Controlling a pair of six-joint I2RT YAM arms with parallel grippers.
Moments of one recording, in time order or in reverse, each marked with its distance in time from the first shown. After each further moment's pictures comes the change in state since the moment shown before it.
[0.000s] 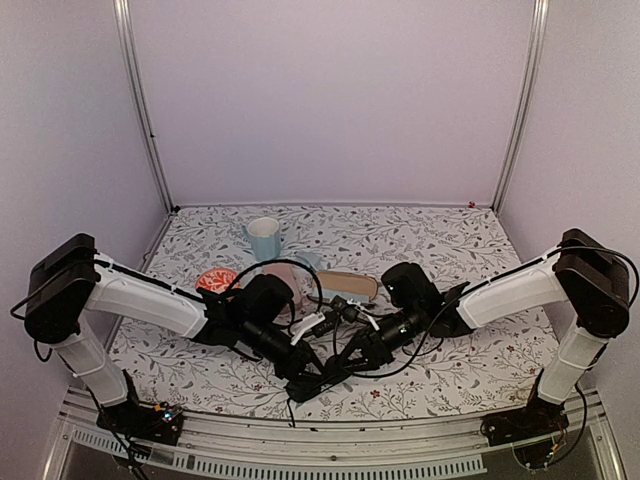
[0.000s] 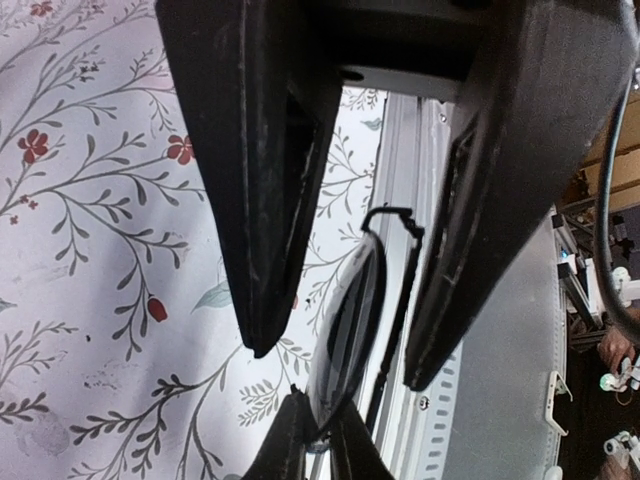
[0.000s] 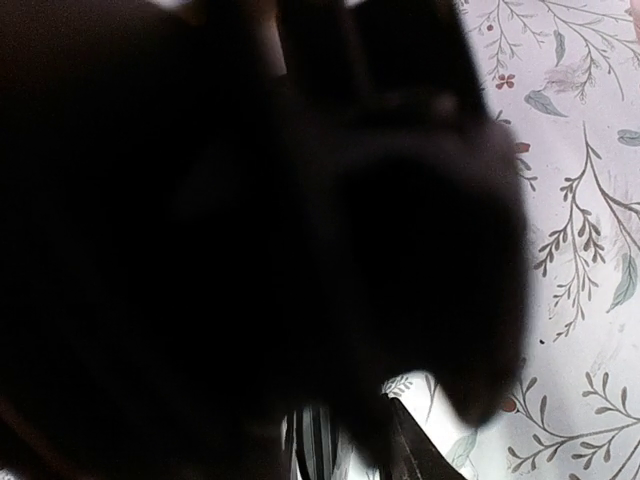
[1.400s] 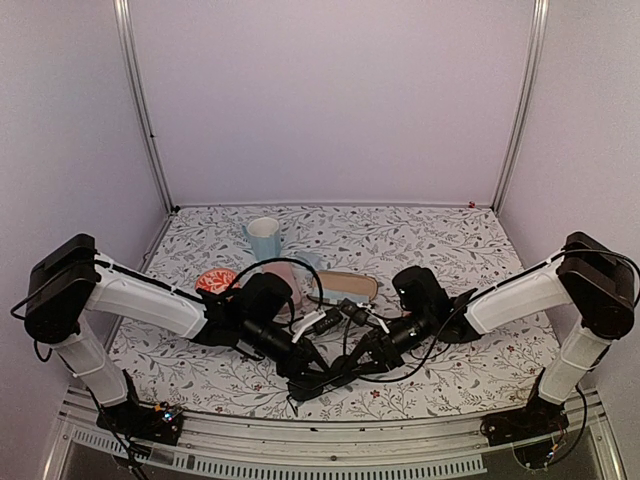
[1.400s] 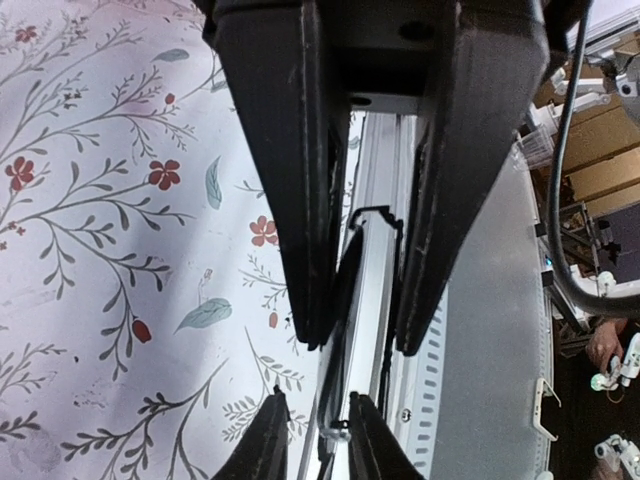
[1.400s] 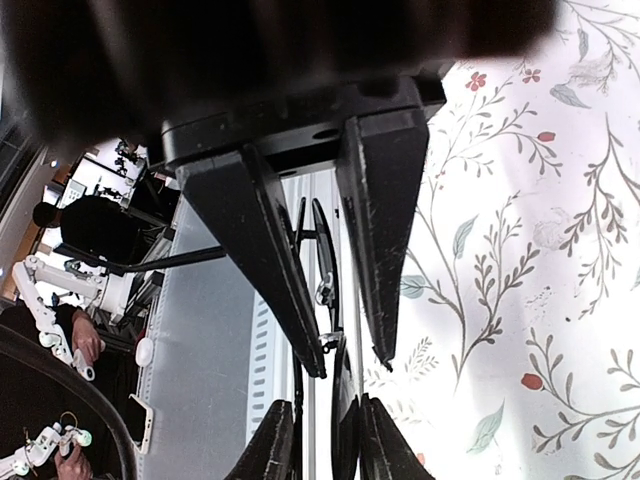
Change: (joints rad) left arm 0.001 0.000 -0.008 0.063 0.031 -0.035; right arm -0.021 -0.029 -0.088 0.114 -0.080 0.021
